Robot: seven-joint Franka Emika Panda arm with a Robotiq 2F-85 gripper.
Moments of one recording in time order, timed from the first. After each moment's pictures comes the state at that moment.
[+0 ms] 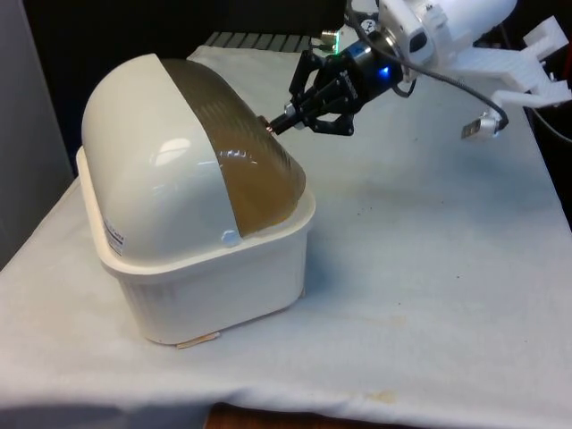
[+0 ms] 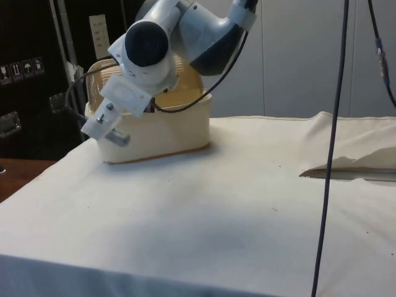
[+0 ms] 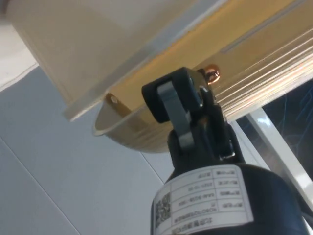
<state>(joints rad) 0.06 0.40 0.09 -2.05 -1.57 2.10 0.99</state>
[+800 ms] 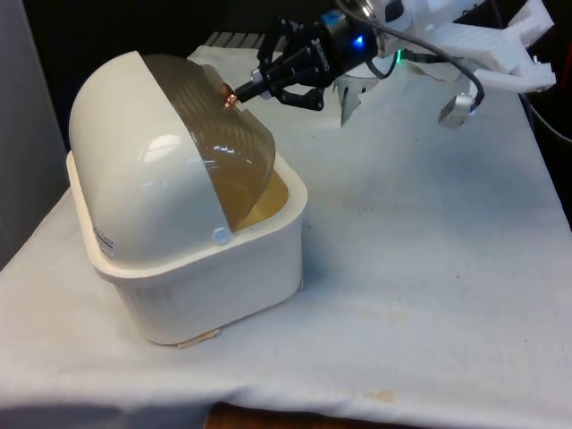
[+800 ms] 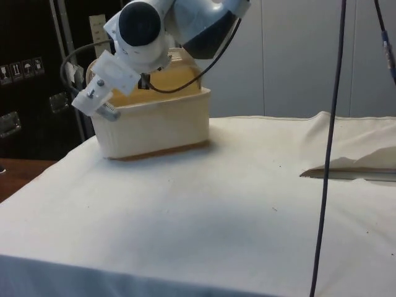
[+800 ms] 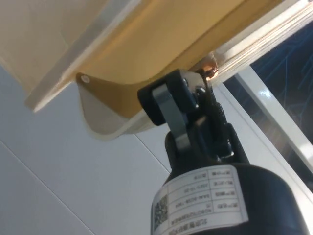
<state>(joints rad) 0.06 0.37 0.04 -2.00 -1.60 2.08 0.93</state>
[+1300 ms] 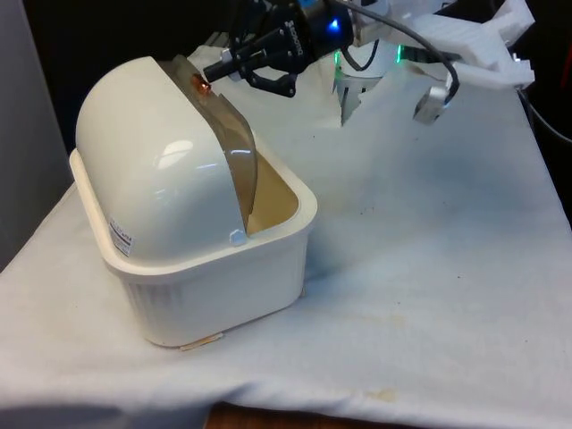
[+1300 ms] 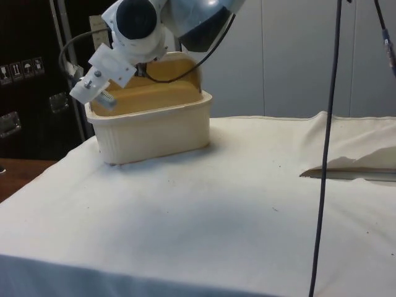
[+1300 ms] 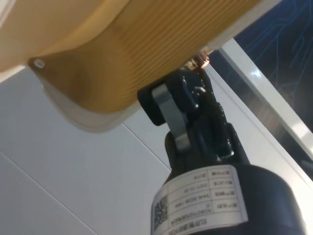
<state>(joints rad) 0.06 0.38 -0.01 -1.95 -1.64 2.08 0.93</state>
